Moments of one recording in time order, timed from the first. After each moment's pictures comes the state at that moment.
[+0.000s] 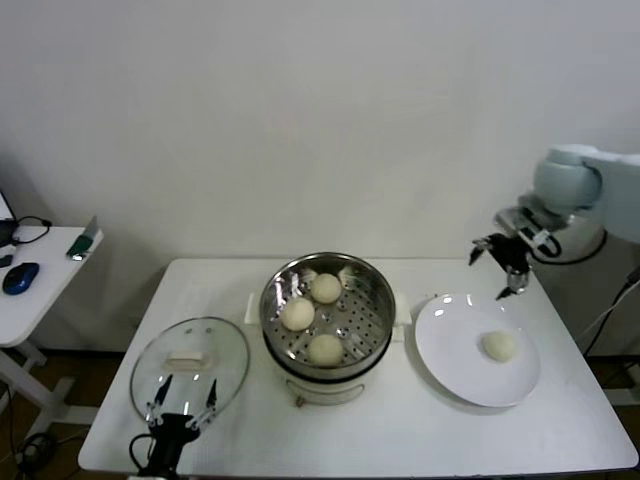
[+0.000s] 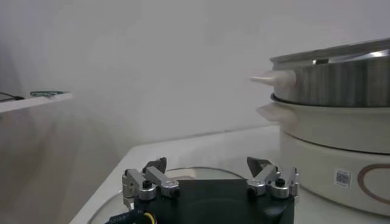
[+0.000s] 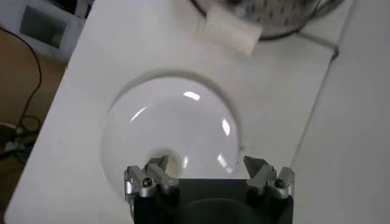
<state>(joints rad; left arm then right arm) 1.69 -1.46 -0.67 -1.83 -0.03 -0.23 0.09 0.96 0.63 -1.85 1.39 0.36 -0.02 -1.04</state>
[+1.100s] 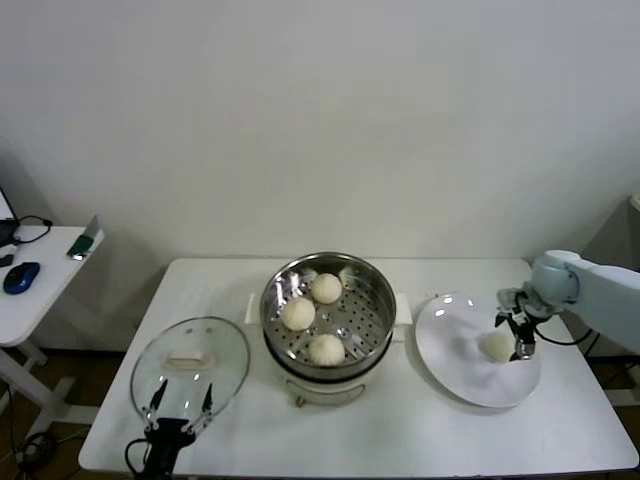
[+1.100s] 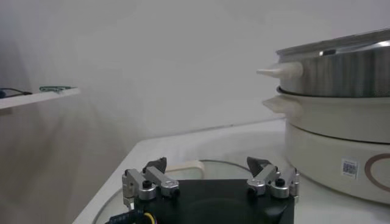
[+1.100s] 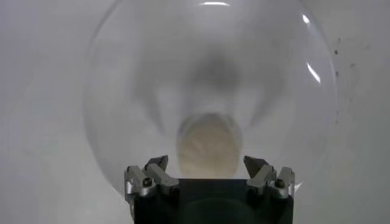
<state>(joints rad) 1.70 -1.46 -0.68 -1.82 -0.03 -0.23 0.09 0.27 0.61 -1.33 1.13 0.12 -0.16 -0.96</state>
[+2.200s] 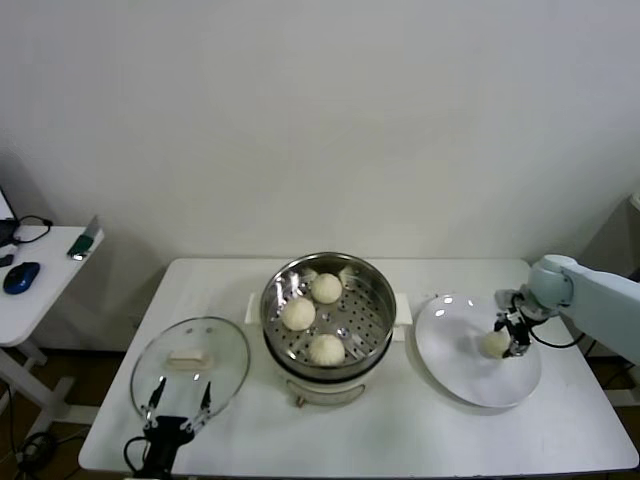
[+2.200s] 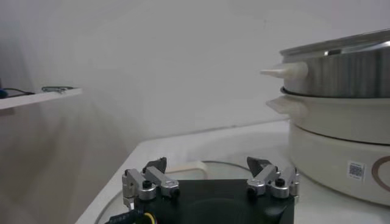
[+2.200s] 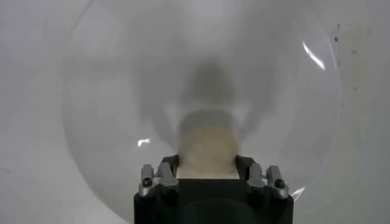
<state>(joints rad) 1.68 -1.46 -0.69 -1.81 -0.04 -0.23 0.08 0.20 0.63 -1.24 1.07 0.11 -0.15 -0.97</state>
